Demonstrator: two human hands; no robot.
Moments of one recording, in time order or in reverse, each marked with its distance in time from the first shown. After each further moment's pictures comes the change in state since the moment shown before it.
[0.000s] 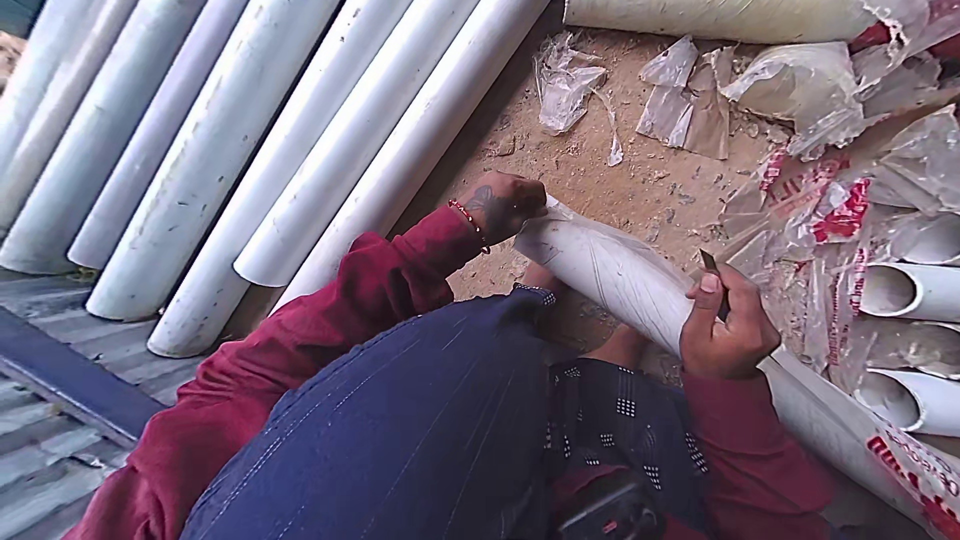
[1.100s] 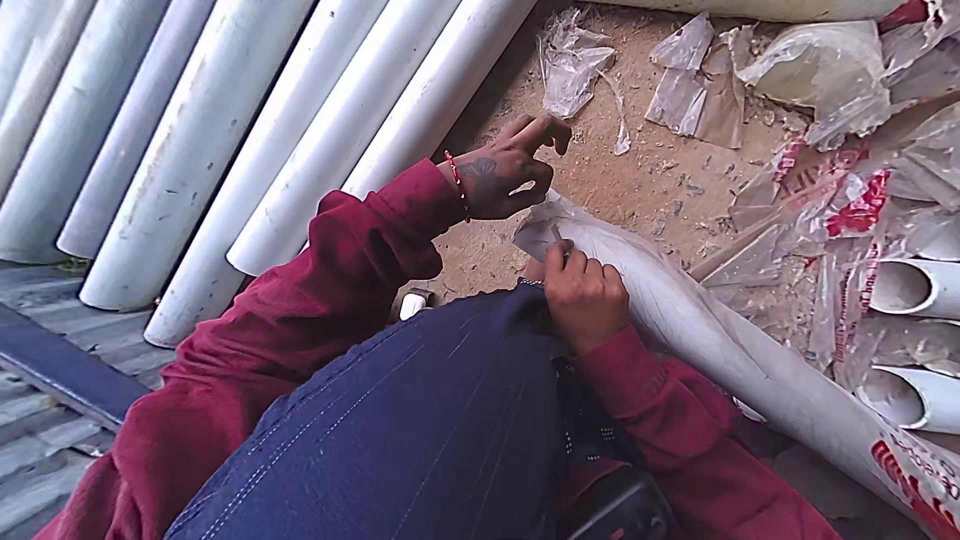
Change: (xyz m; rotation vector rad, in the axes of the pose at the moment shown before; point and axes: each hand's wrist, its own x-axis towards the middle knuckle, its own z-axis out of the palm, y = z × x) left_hand 0.022 -0.019 -0.025 0.103 -0.086 0.369; right_hand 0.011 -0.118 0.063 -0.401 -0.287 -0.299
